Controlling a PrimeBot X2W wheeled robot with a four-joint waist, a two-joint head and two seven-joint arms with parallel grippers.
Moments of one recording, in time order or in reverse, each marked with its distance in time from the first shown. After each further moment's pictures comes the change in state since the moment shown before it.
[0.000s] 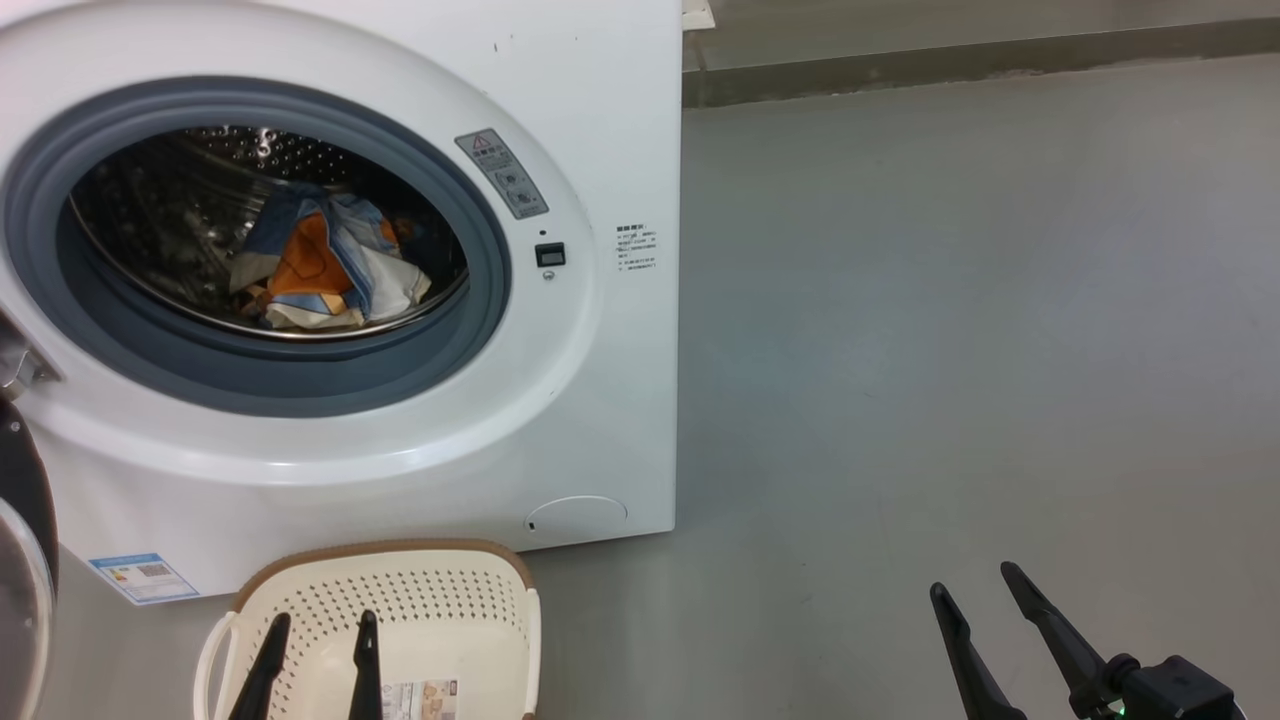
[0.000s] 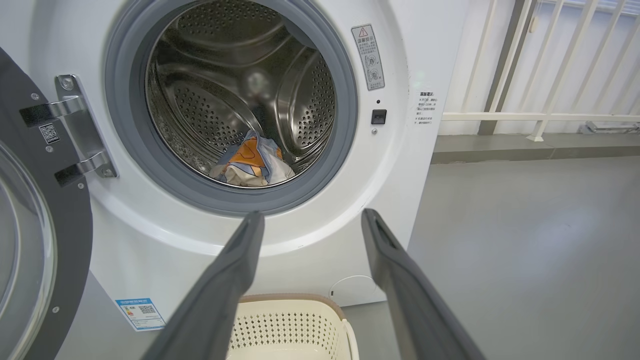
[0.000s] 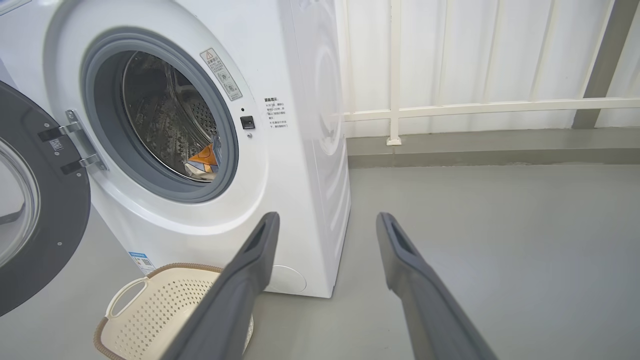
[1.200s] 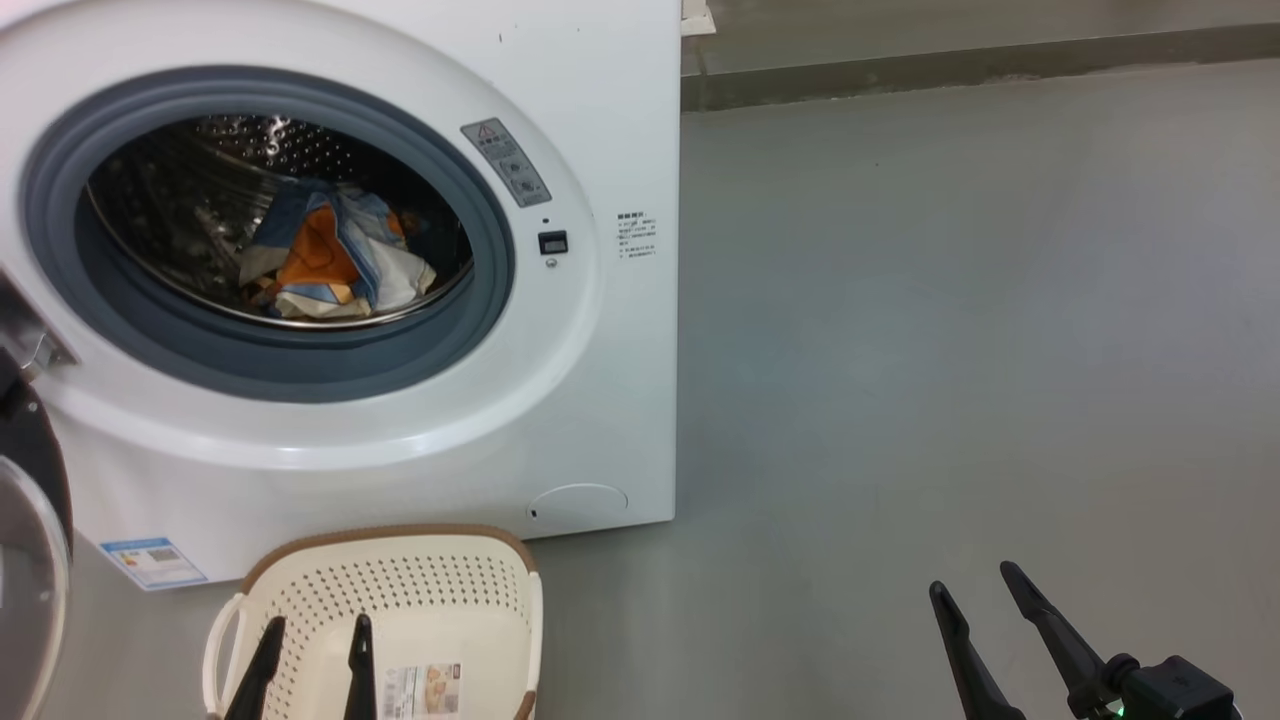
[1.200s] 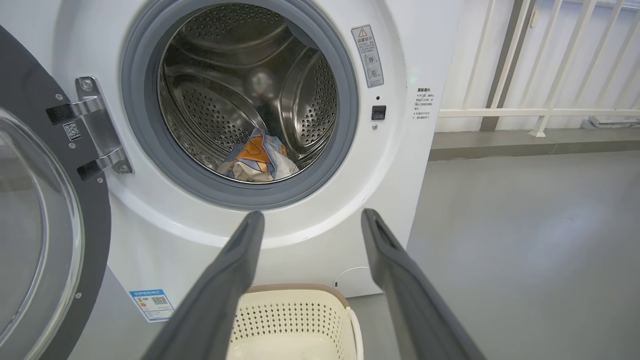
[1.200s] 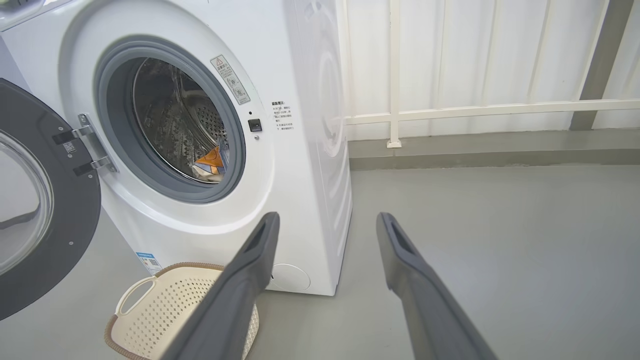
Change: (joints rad) left arm -0.001 0.020 -0.009 0.007 -0.007 0.010 0.001; right arm 0.000 0.009 -0.004 0.000 0.000 0.000 0.000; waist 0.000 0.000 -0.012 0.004
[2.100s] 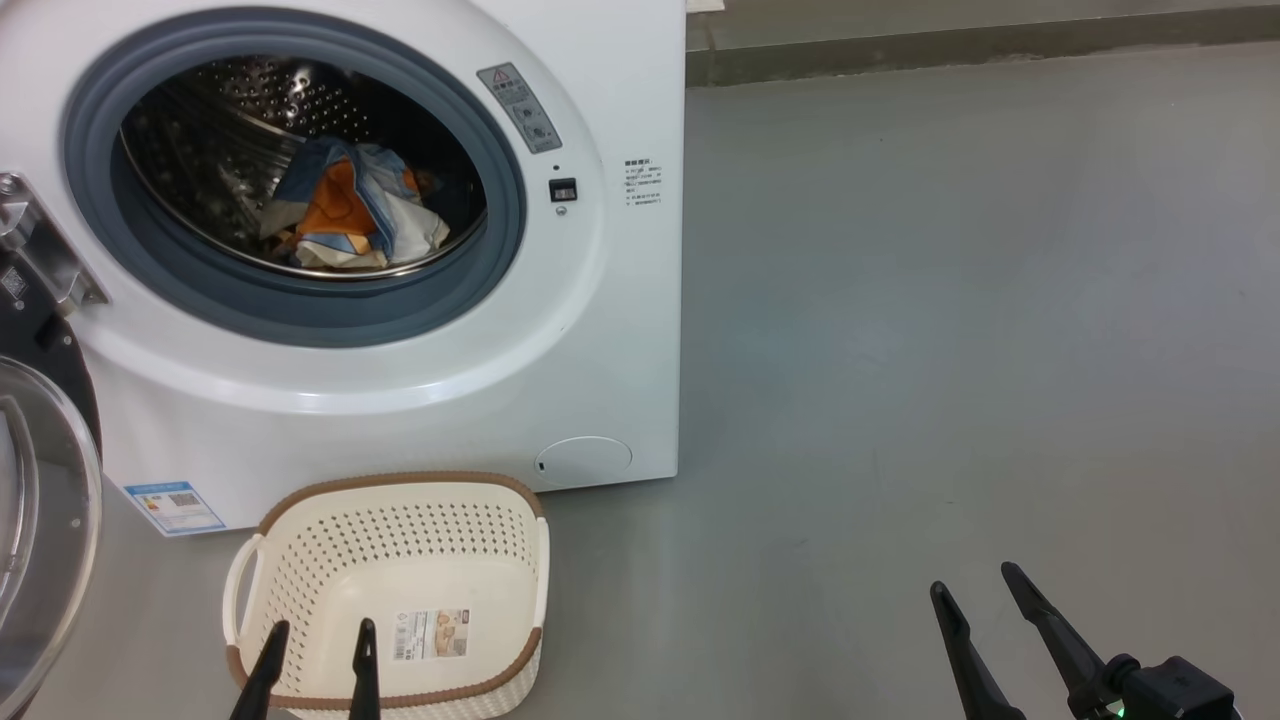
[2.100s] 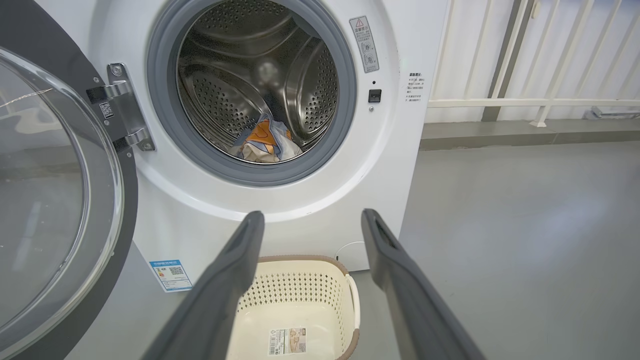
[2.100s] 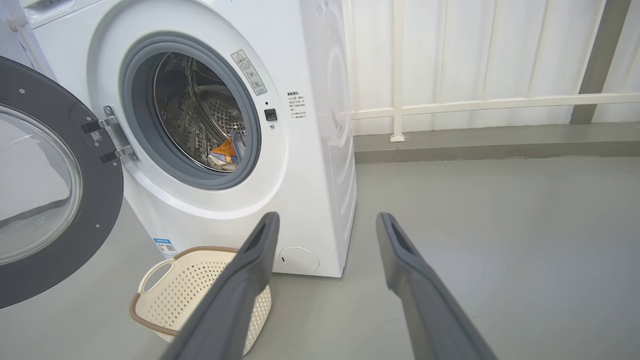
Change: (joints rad) left arm 0.000 0.007 -0.016 -0.002 0.001 0.016 0.013; right arm 0.000 0.007 -0.005 0.002 0.000 0.000 0.000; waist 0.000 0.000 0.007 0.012
